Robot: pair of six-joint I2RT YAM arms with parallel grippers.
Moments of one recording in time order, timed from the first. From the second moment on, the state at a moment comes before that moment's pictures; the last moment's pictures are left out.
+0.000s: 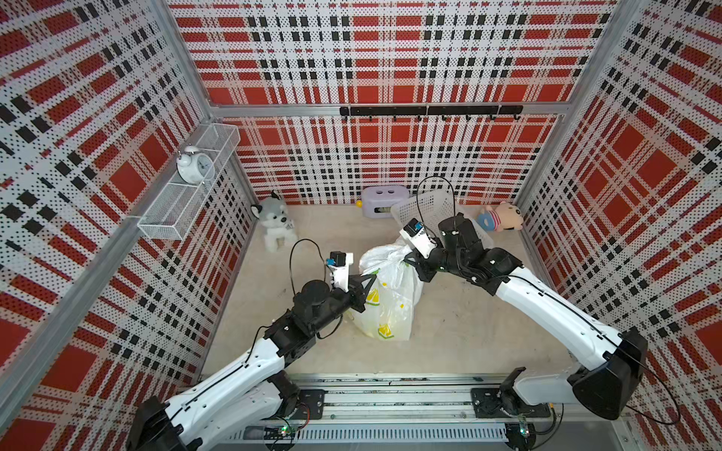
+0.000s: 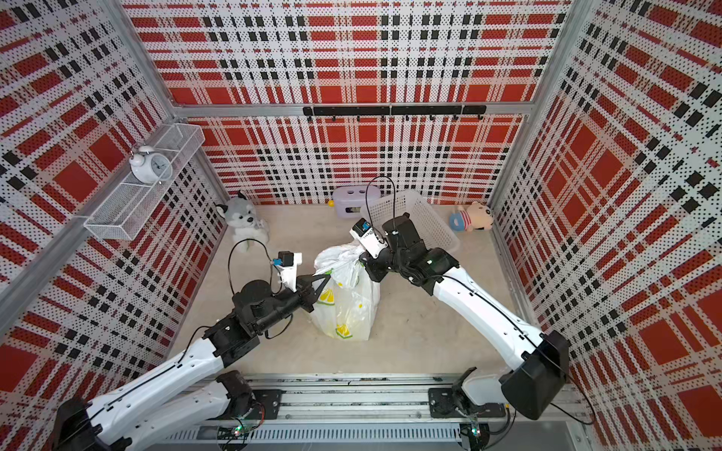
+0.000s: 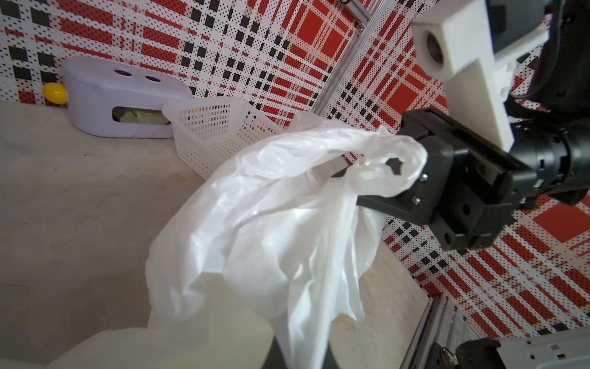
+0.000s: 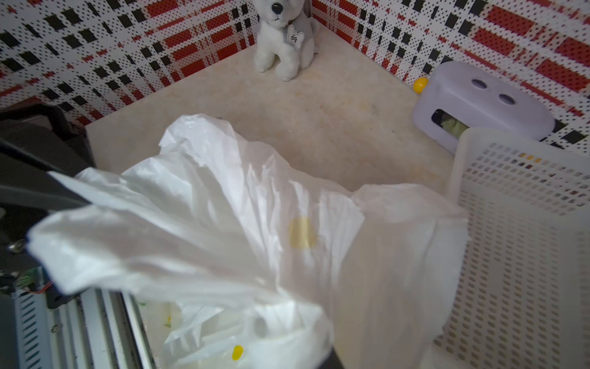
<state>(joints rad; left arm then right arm) -0.74 0.86 0.58 0.14 0.06 -0.54 0.66 1.36 1.32 -0.56 -0.19 -0.17</state>
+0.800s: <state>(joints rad) -0.72 0.77 0.74 0.01 -0.04 -0.67 0.74 1.16 0.89 0.19 -0.07 -0.50</state>
